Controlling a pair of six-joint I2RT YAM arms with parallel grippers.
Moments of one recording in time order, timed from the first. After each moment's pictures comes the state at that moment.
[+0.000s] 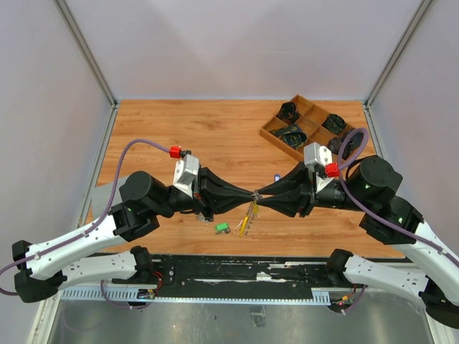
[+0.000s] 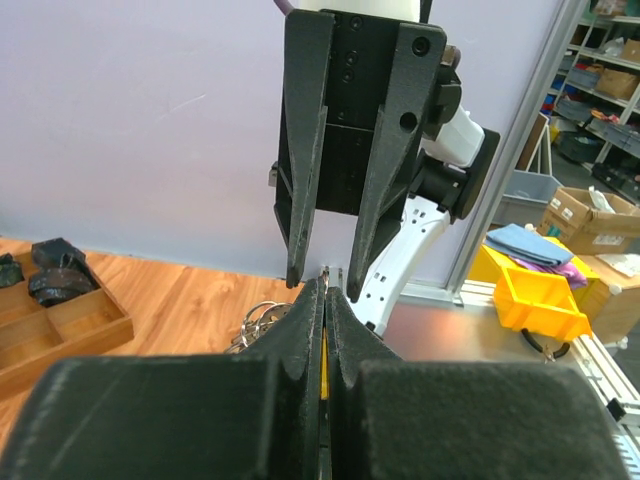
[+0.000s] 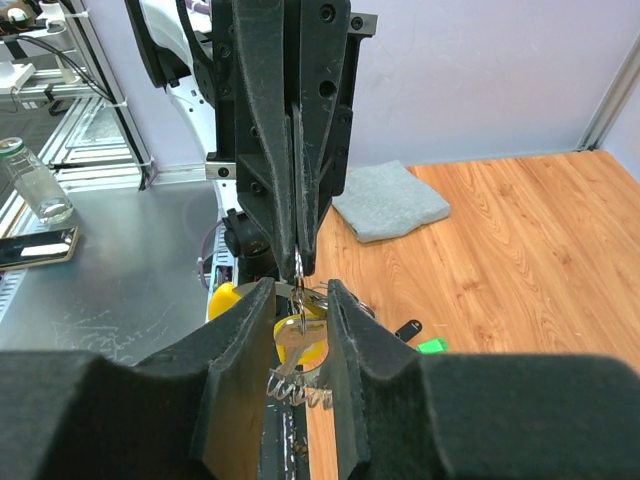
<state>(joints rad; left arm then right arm) -1.10 0.86 0.92 0.29 0.36 -0.28 0.95 0.78 1.20 -0.36 -0.54 0.05</state>
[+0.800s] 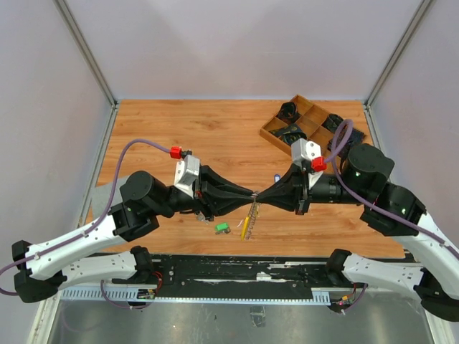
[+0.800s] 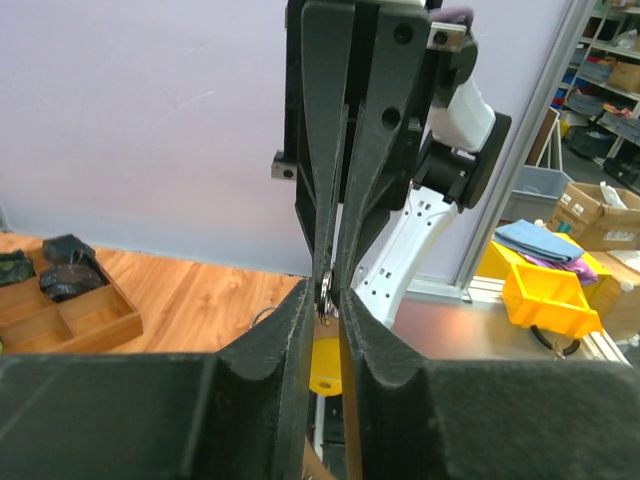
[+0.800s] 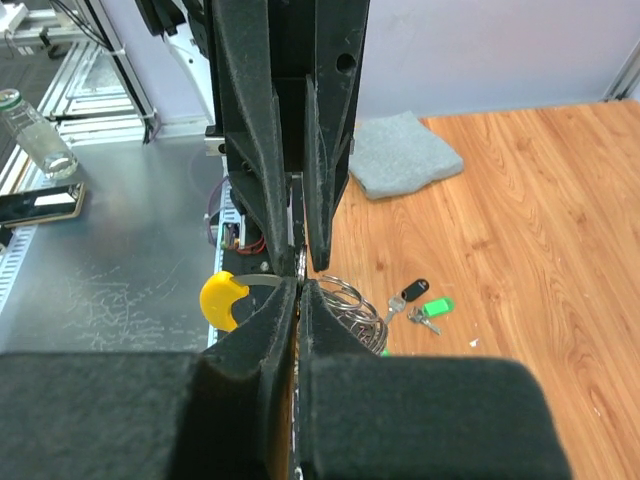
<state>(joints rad) -1.10 0.86 0.92 0.28 0.36 -0.27 0.94 0.85 1.29 -0.51 -0.57 0.00</state>
